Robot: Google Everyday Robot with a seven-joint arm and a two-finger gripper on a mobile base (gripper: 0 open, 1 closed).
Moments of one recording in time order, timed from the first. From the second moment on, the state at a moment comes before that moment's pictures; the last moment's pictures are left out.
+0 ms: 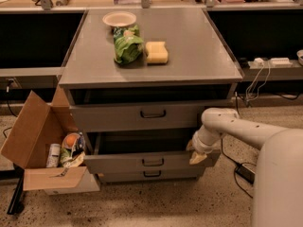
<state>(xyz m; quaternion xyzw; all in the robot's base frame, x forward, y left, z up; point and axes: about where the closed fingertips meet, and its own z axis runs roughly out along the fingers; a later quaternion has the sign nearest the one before) 0.602 -0.204 0.434 -0.76 0.64 0.07 0.10</state>
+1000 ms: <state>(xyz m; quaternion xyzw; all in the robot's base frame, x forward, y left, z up) 0.598 -0.193 0.415 -0.77 0.63 0.09 0.09</state>
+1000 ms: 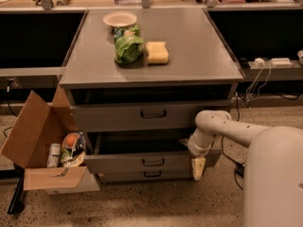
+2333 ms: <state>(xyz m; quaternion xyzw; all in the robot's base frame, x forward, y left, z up) 0.570 -0.174 0.404 -0.78 0.61 0.11 0.06</state>
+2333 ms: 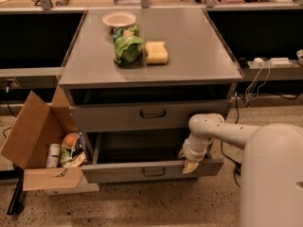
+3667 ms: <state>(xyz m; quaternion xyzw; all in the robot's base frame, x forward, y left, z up) 0.549 -0.174 0.409 -0.78 0.61 0.12 0.05</state>
